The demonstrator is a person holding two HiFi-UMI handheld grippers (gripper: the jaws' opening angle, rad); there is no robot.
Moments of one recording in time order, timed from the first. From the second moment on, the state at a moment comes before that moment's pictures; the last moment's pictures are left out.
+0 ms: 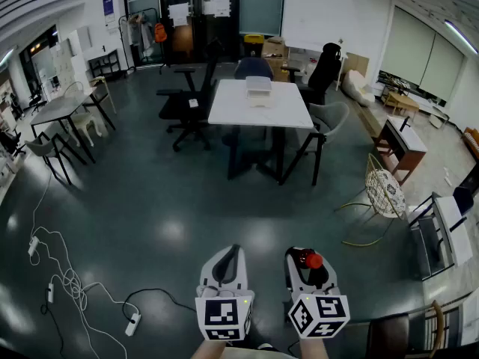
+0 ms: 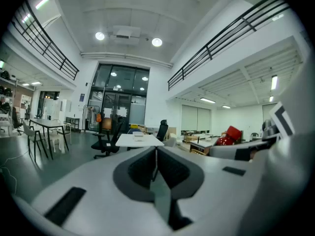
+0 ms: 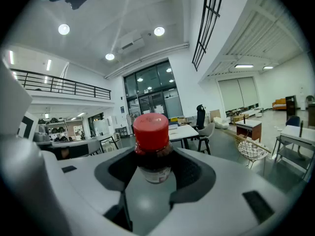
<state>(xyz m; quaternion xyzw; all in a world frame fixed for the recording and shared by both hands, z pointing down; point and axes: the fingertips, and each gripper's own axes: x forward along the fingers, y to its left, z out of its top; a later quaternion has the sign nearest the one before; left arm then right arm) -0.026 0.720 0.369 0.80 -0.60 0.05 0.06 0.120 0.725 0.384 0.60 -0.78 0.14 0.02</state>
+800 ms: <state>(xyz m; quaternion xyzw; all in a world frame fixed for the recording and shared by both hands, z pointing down) -0.039 0.676 0.383 0.80 -0.60 0.06 0.06 0.109 0.683 0.398 0.61 -0.78 0.16 0.02</state>
